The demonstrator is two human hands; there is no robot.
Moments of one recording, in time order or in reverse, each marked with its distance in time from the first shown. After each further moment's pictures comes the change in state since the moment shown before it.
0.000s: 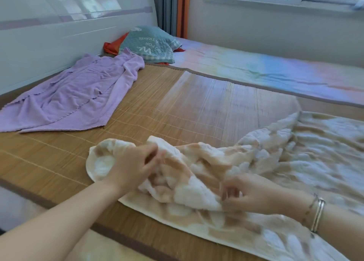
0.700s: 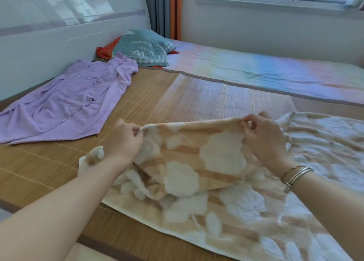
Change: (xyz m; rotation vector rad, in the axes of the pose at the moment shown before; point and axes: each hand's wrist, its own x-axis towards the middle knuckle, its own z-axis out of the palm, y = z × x) left_hand 0.071 0.001 -0.014 0.233 0.309 -0.426; right_hand 0.044 0.037 -0.065 0.162 1.017 0.342
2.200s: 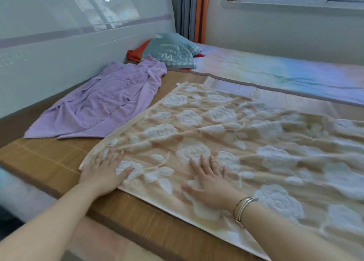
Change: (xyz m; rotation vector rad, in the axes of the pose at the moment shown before) left_hand -0.003 -0.208 -0.039 0.606 -0.558 -0.163; right_hand -0.096 -0.103 0.158 -0.160 -0.911 -0.203
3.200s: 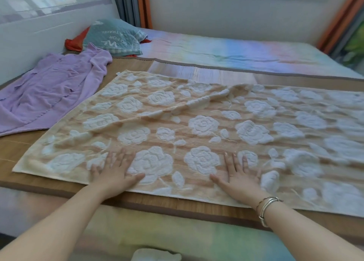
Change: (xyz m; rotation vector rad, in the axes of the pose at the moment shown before) left_hand -0.117 0.142 0.032 0.026 -0.129 0.320; right_hand -0.212 0.127 0.010 0.042 0.064 0.581
